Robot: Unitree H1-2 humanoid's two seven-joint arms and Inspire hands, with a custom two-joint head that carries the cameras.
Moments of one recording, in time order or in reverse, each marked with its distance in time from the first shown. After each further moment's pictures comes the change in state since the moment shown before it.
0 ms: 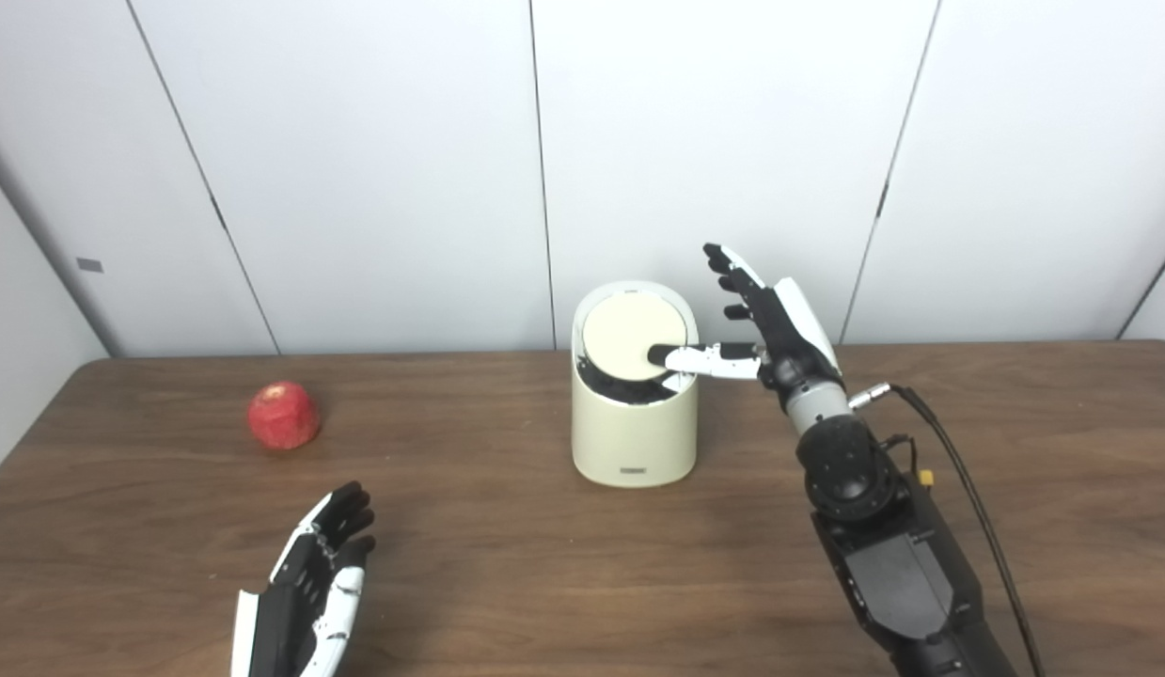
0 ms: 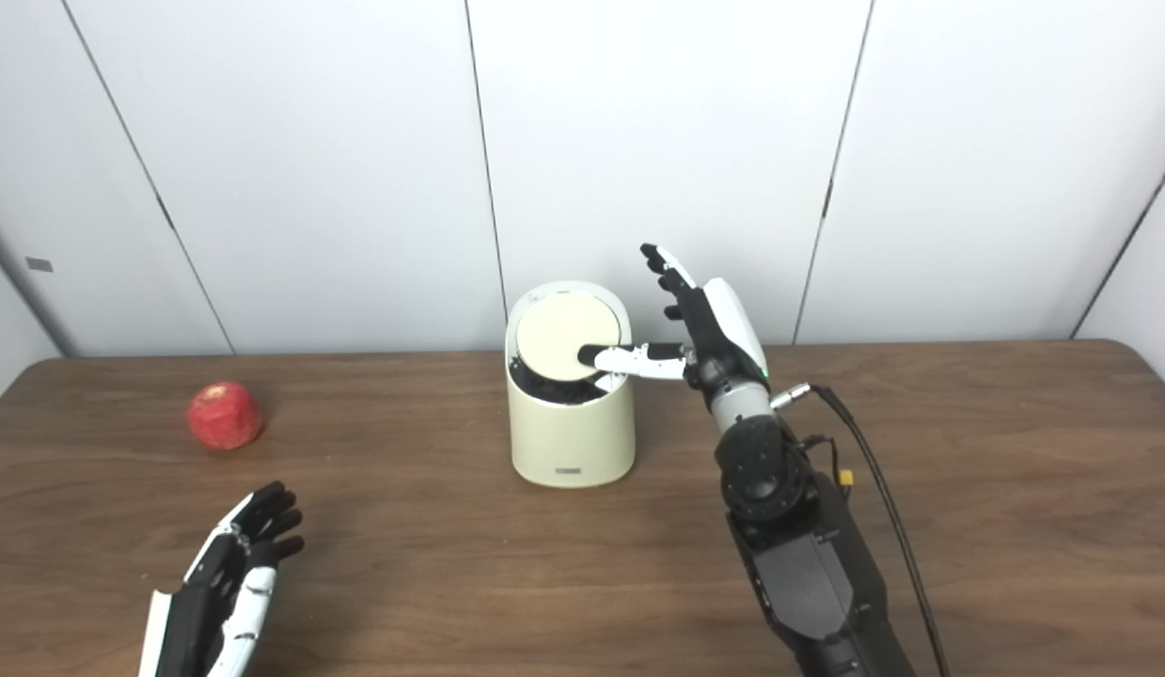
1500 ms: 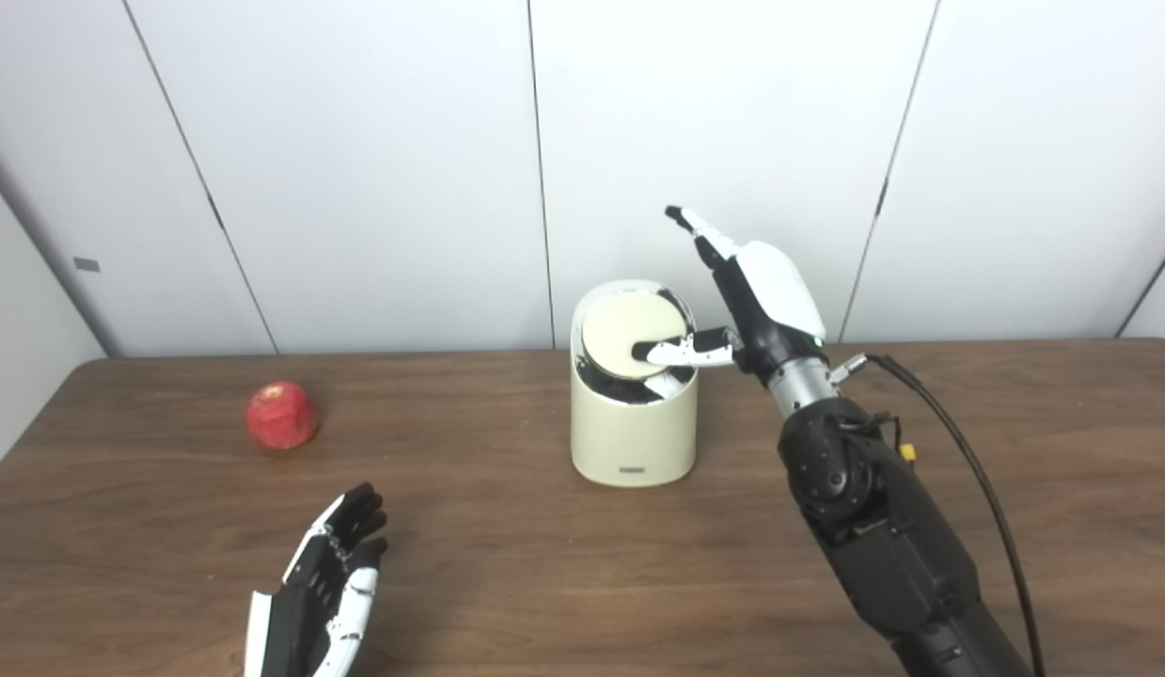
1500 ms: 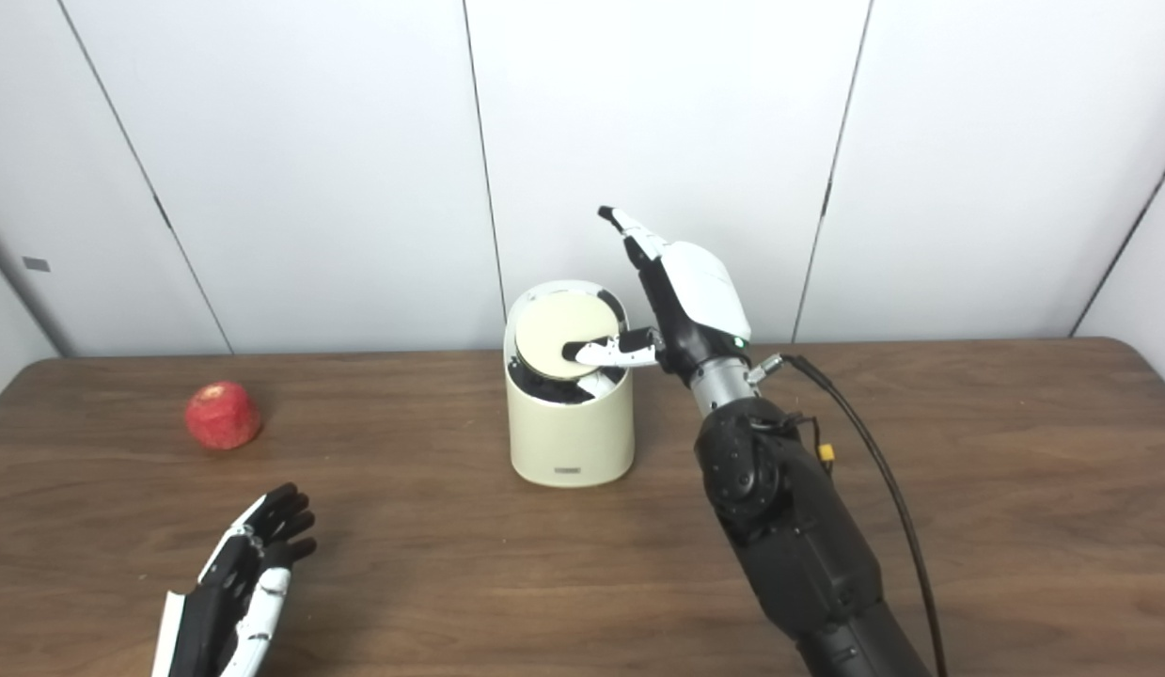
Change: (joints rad) left arm 0.008 -0.011 -0.012 -0.011 -0.005 0.021 0.003; right arm -0.006 -0.013 0.061 -0.048 -0.178 -0.078 -0.052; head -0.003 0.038
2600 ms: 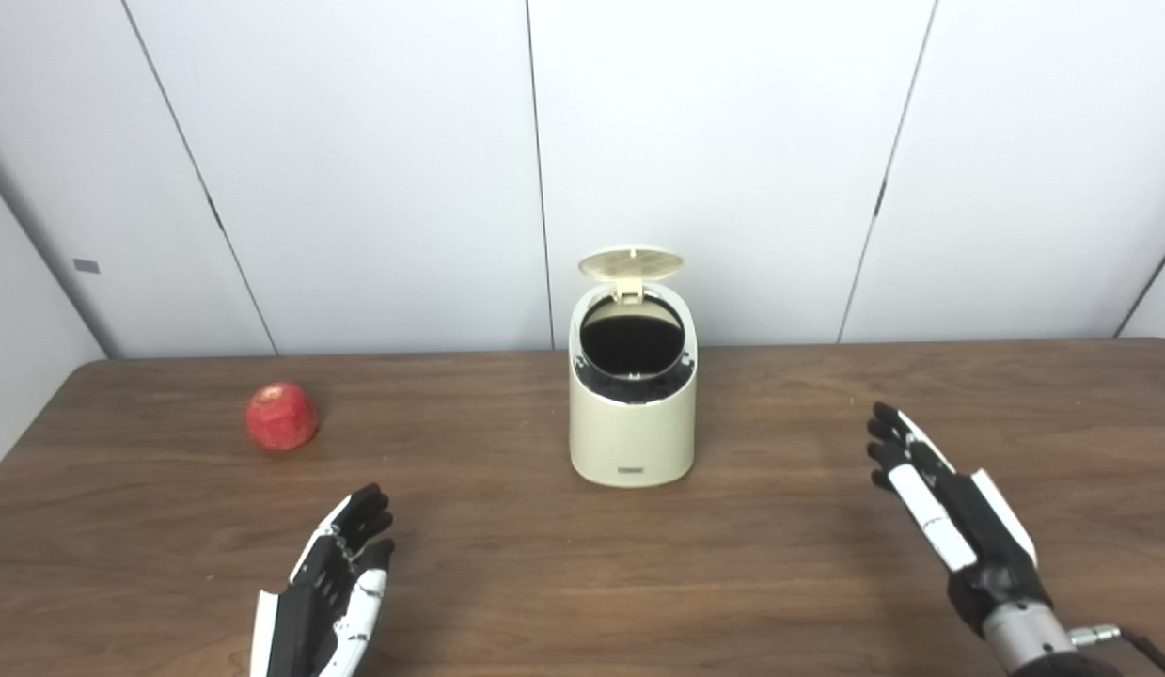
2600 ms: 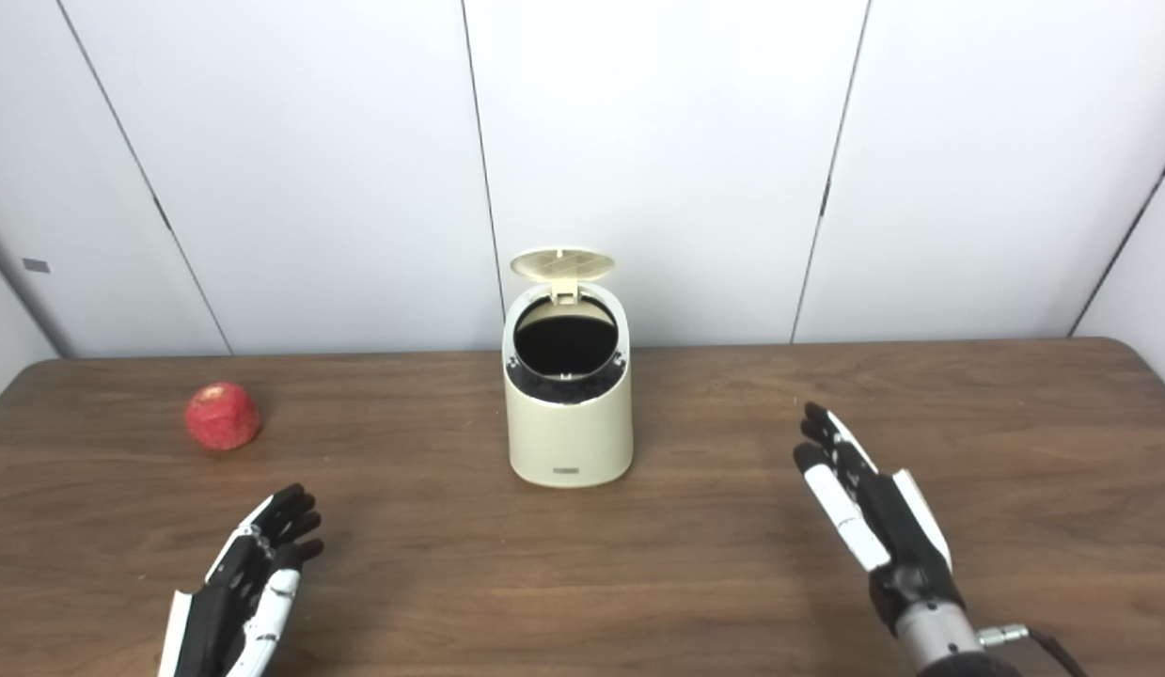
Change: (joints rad) left arm -0.001 0.007 -0.002 0.000 -0.020 0.007 -0.011; right arm 0.617 -0.058 -0.336 -0.510 0.694 0.205 0.270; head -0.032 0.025
